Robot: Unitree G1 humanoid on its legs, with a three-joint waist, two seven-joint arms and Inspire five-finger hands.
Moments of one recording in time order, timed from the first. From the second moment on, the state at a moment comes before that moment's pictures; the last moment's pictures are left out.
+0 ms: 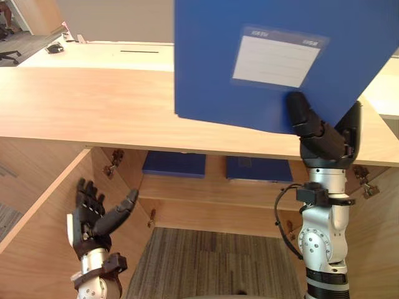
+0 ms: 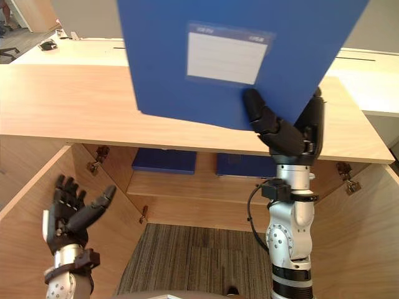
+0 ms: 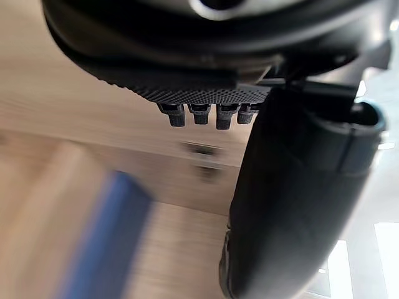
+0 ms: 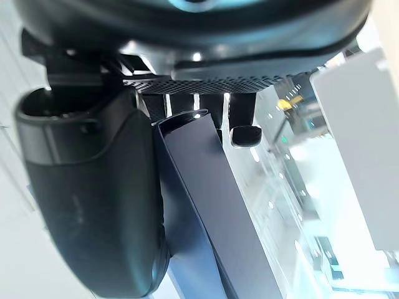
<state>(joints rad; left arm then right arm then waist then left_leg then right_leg) 0.46 -0.06 0.27 0.03 -0.27 -0.24 0.02 -0.01 -0.14 0.00 -0.39 0.58 -0.27 0.15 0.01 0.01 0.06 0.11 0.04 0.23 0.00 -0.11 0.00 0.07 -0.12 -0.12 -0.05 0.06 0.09</state>
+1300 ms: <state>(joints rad) -0.03 -0.01 0.13 0.54 -0.20 -0.19 0.11 -0.61 -0.17 -0.12 0.14 0.58 -0.25 -0.35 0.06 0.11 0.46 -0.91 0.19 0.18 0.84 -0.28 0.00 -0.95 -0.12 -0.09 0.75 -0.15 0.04</state>
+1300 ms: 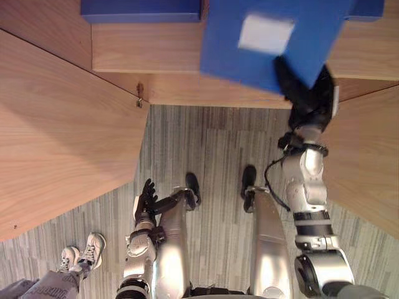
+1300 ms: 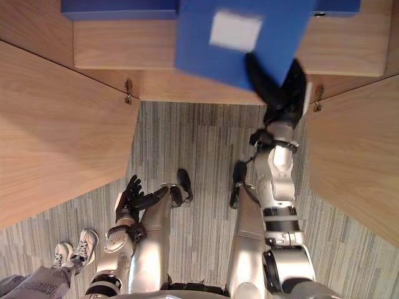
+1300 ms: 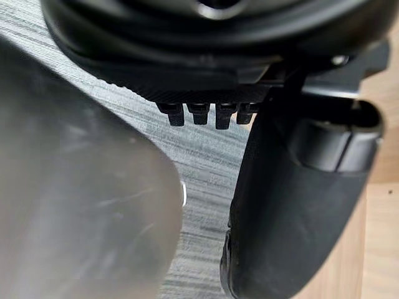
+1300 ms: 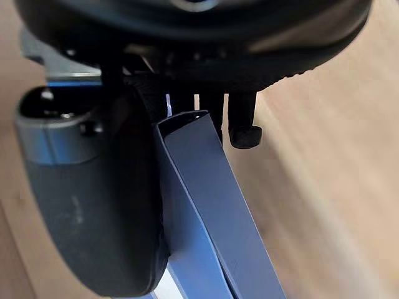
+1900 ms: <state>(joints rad) -0.11 -0.06 0.11 0.54 -0.26 -0.19 0.20 -0.98 -0.02 -0.10 0.34 0.76 -0.26 -0.51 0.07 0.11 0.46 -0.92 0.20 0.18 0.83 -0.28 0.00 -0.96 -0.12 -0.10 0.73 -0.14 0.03</state>
